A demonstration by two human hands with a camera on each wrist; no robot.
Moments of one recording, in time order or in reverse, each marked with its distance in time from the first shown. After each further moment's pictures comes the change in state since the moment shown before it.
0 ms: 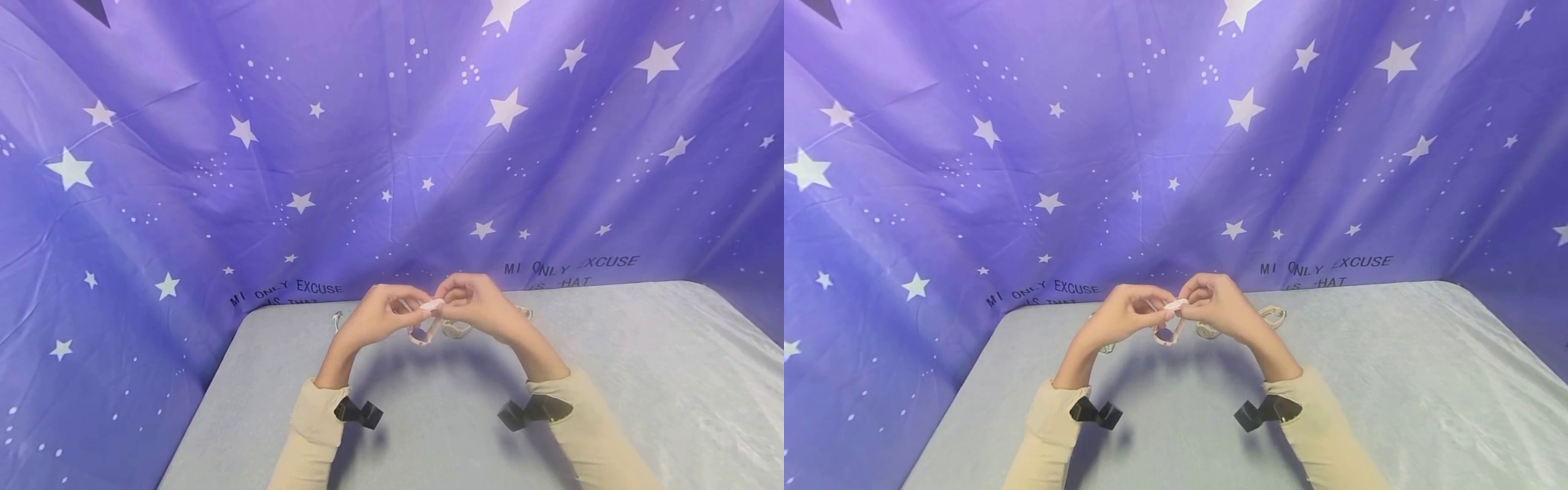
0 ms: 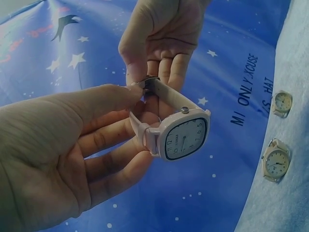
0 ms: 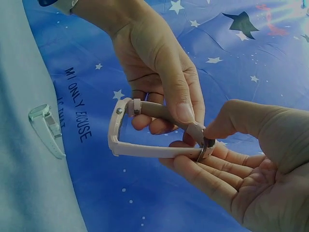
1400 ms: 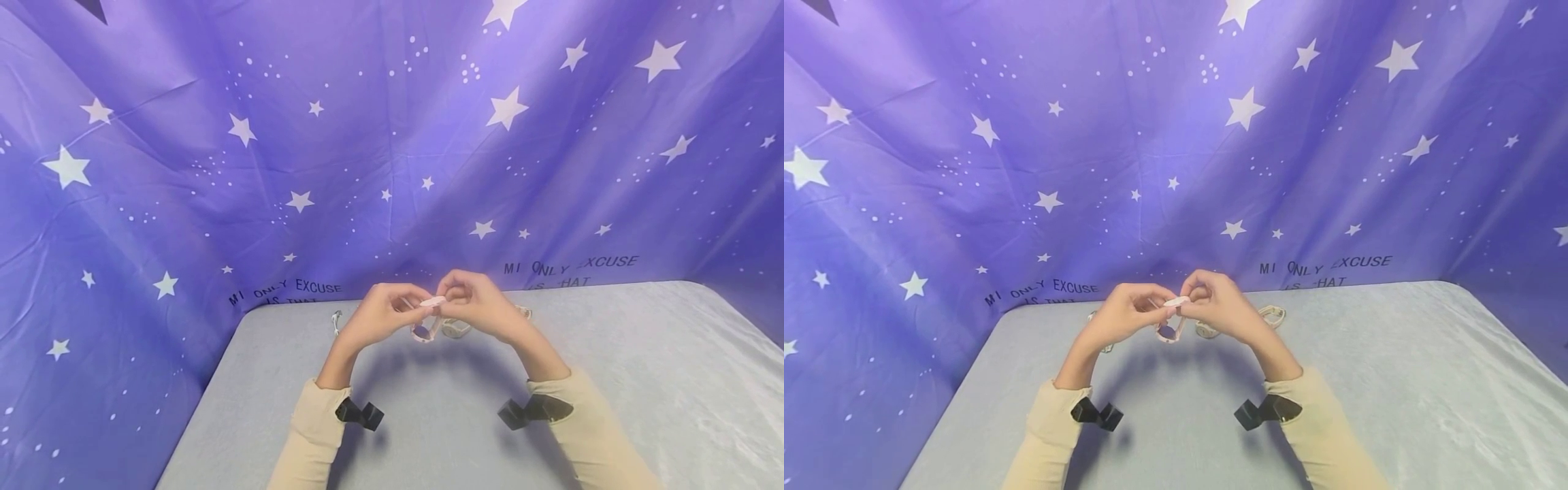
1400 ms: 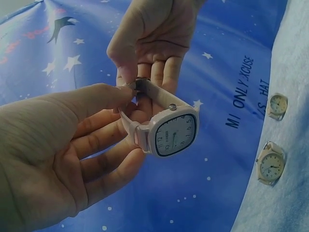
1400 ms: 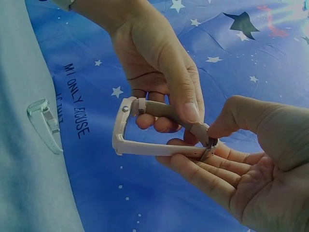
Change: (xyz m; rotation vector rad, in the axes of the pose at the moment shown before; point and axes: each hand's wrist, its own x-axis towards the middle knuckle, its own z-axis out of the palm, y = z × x) left_hand 0.003 0.000 0.004 -0.031 0.017 0.007; right_hand -0.001 -0.003 0.000 -0.012 -0.004 -0.013
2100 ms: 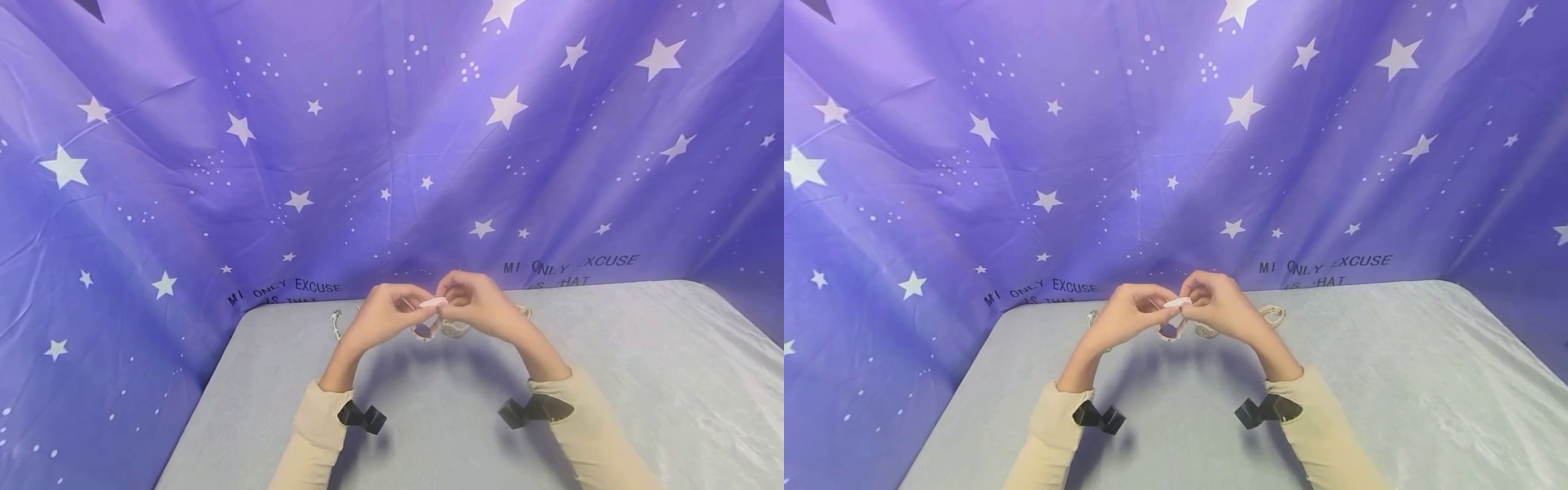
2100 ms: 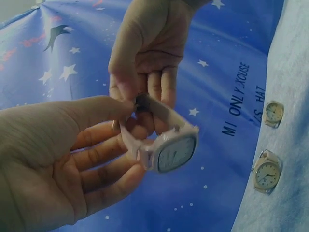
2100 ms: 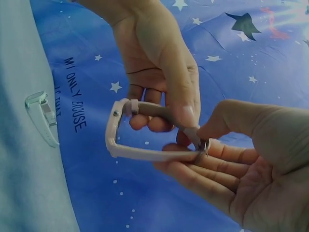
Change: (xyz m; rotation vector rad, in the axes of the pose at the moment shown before) left_hand 0.000 0.004 0.007 0.026 0.058 -0.049; right_hand -0.001 0.000 -0.003 -0.114 -0.003 -0.060
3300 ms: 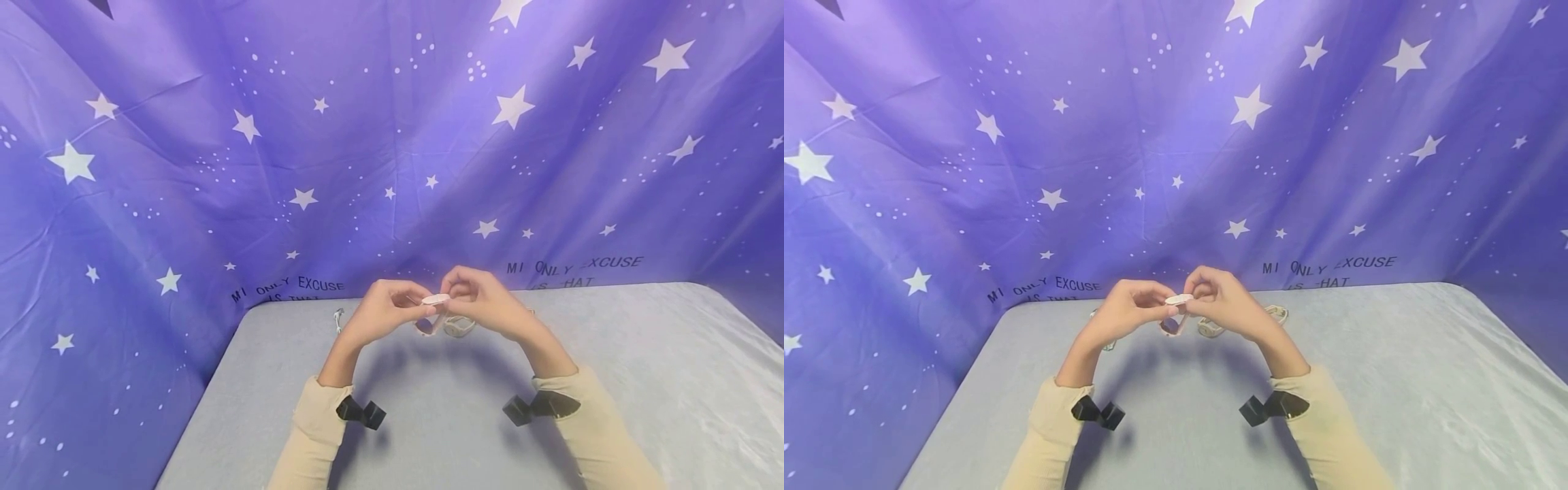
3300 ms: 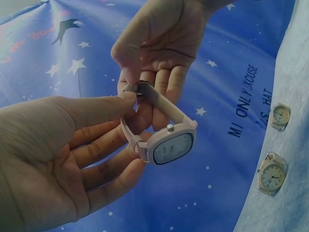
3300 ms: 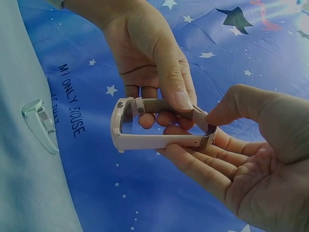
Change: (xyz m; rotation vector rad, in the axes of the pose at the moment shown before) left_hand 0.000 0.000 -0.007 -0.143 -0.025 -0.026; right_hand 0.003 0.002 -0.002 0.168 -0.053 -0.005
